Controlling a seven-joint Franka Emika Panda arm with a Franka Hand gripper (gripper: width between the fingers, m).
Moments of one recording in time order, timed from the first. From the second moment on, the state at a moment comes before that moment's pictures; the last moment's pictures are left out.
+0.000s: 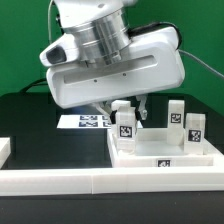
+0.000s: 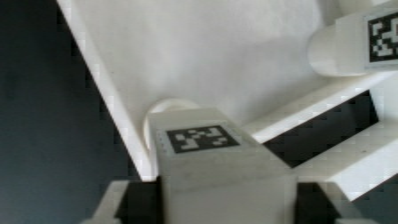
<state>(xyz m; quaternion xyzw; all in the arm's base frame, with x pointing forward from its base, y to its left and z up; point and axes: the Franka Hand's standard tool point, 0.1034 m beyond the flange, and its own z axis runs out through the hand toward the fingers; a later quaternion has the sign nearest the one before) 0.599 0.004 0.087 -0.97 0.18 0.06 0.14</state>
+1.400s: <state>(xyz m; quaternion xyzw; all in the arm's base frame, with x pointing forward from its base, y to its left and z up) 0.592 0.002 0.087 -0.90 0.42 0.03 0.14</state>
